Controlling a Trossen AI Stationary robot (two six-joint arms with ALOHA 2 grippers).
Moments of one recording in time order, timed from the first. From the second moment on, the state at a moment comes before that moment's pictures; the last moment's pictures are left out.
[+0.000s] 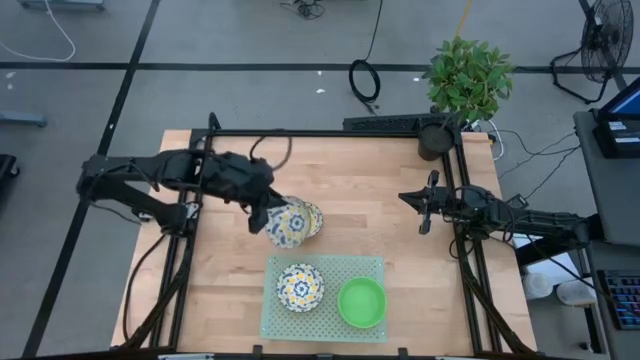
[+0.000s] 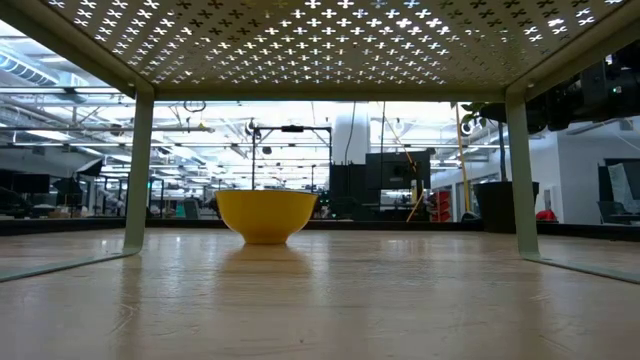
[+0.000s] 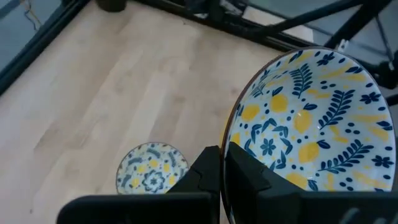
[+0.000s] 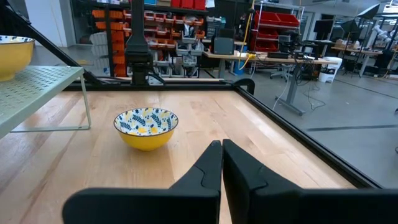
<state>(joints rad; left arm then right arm) -0.08 1.26 1.44 -0.82 -0.07 -0.37 -0.16 0.12 0.01 0.07 0.08 -0.06</state>
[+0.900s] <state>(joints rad) -0.30 1.72 1.84 -1.15 0.13 -0.18 -0.16 0.13 0.01 0.08 0.08 -0.06</state>
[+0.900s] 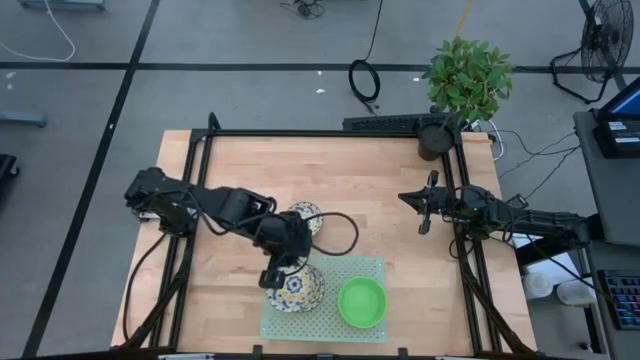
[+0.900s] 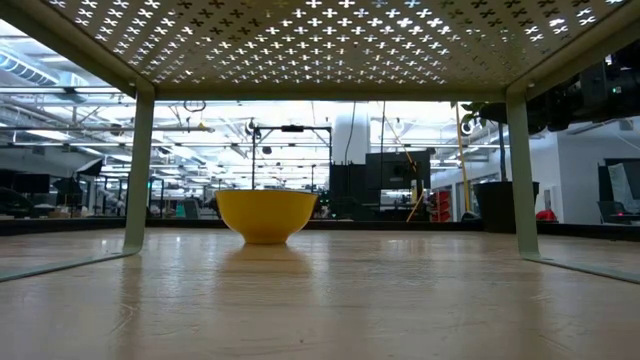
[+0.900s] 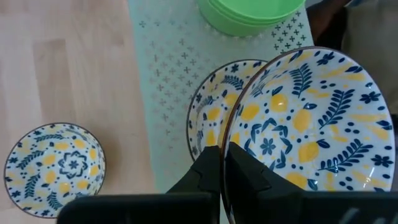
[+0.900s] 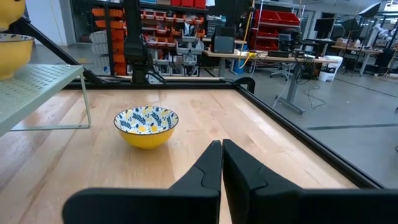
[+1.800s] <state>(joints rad) -0.26 1.83 1.83 -1.12 0.22 -0.11 -0.16 0.13 0.01 0.07 0.08 -0.06</state>
